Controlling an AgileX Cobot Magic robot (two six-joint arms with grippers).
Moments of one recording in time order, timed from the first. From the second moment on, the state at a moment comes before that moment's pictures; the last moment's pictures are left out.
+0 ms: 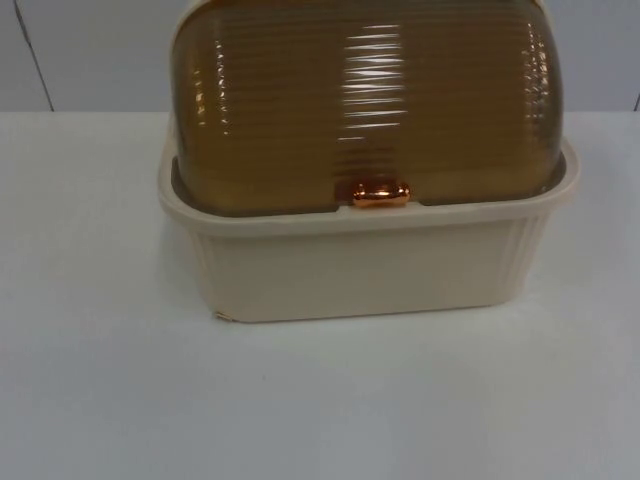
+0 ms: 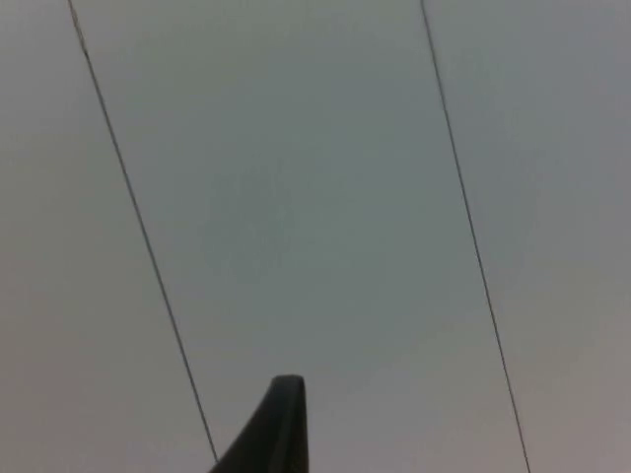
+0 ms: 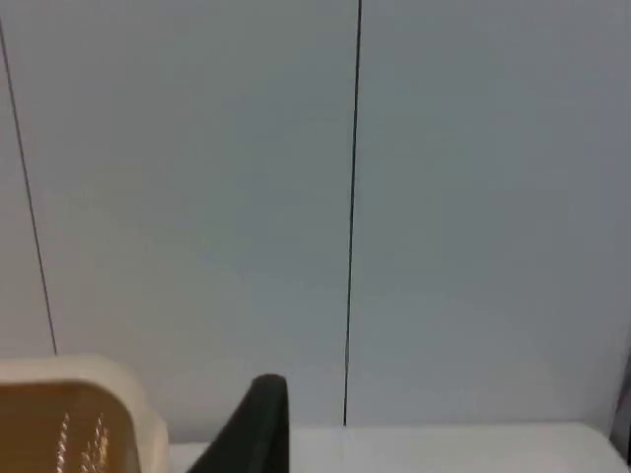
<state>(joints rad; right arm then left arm) -0.04 0.15 -0.99 -0.04 0.87 -0.01 0.10 0.25 -1.04 -0.47 0.69 0.52</state>
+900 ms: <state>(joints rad) 0.02 0.00 -1.13 0.08 1.16 -0.03 0.01 0.00 -1.09 -0.24 0.97 0.24</state>
